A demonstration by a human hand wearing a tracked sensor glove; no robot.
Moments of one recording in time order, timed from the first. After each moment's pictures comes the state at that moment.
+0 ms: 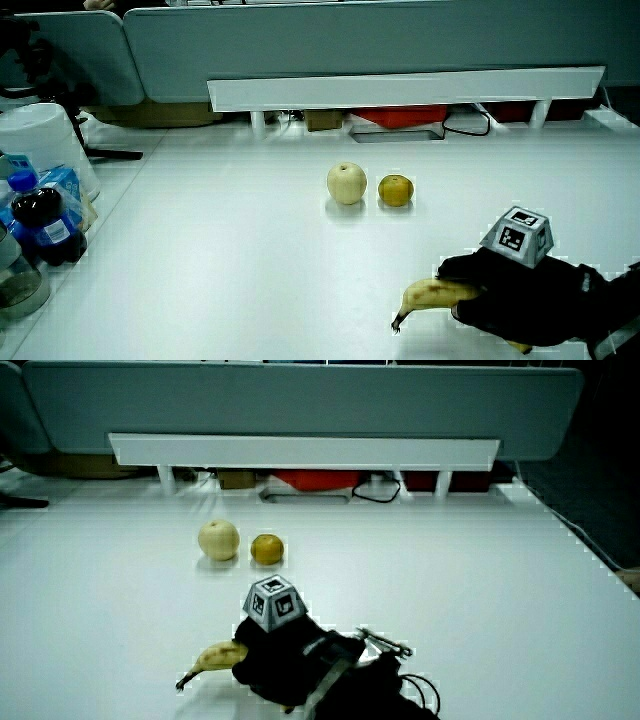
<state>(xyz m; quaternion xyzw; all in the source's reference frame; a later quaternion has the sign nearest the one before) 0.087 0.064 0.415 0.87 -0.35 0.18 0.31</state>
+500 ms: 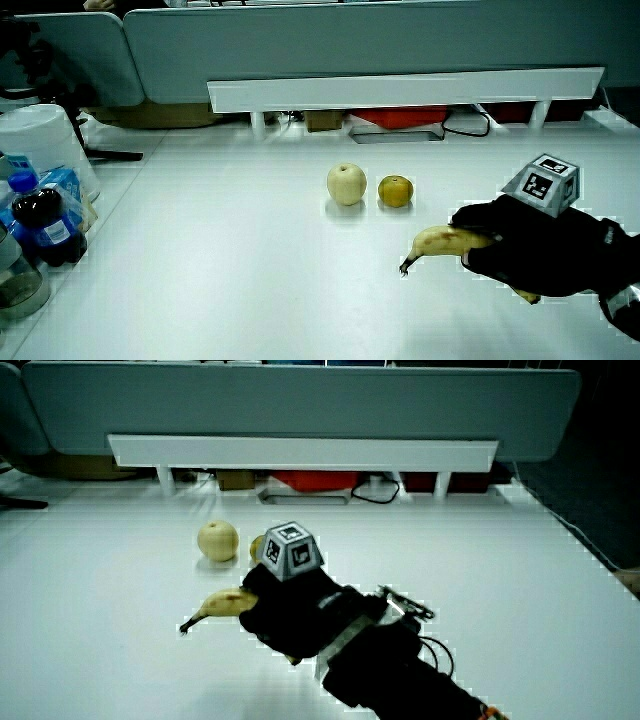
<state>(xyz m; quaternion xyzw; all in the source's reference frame) 0.105 0.024 0.380 0.90 -0.33 0.13 0.25</state>
